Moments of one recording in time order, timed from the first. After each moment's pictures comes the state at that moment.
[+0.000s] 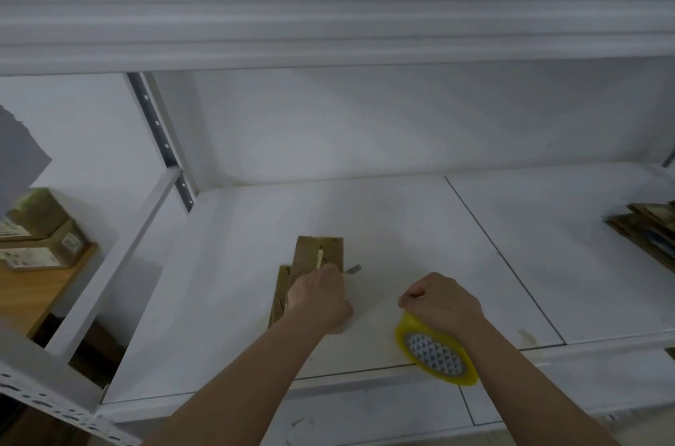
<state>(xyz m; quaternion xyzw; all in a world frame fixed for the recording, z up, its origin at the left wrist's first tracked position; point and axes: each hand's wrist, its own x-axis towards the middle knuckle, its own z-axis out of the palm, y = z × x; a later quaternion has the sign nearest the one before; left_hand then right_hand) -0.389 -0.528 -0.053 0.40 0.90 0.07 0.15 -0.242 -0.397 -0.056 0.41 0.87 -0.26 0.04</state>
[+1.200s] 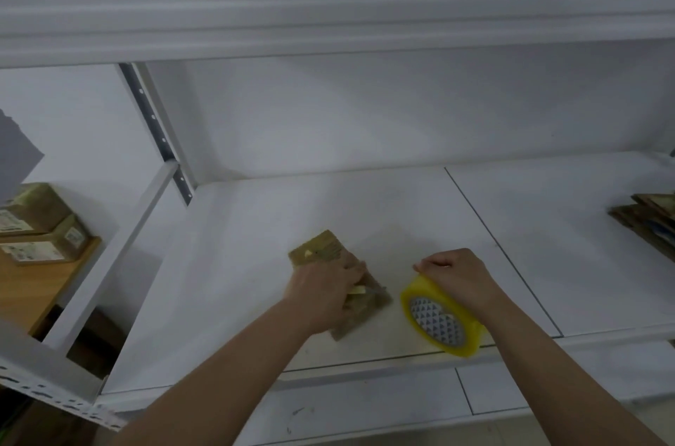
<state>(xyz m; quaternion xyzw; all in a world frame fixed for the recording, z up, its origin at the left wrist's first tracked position) -0.382 -0.535 -0.039 0.59 0.81 -0.03 0.01 -0.224 -0.369 -0.043 0.43 0.79 -0.42 -0.11</state>
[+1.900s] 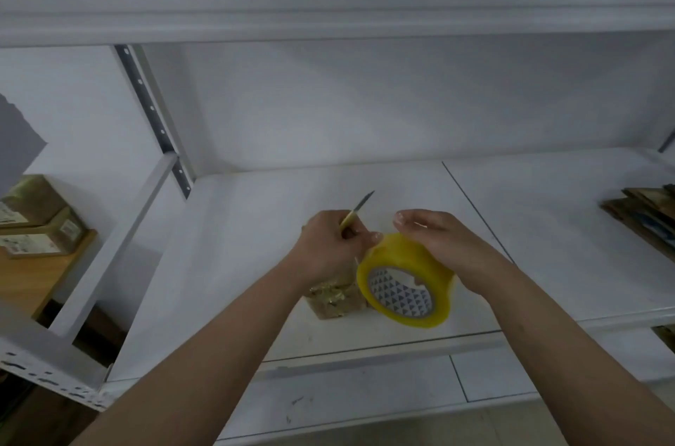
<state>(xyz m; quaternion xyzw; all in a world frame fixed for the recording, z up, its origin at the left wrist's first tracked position) -0.381 -0.534 0.011 0.41 0.76 0.46 0.23 -0.243 -0.406 0.021 0.34 0.76 -0.54 -0.11</state>
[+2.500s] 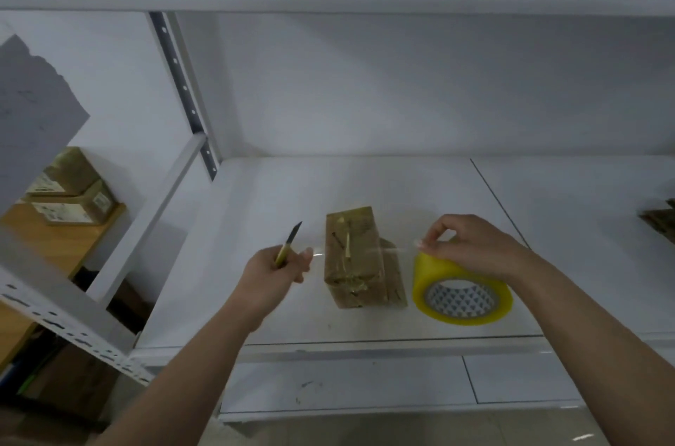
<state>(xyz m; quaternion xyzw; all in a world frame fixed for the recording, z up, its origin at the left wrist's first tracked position) -0.408 -0.624 -0.033 0.19 0.80 0.51 0.25 -0.246 -0.383 0.007 0.33 0.90 -0.29 0.02</state>
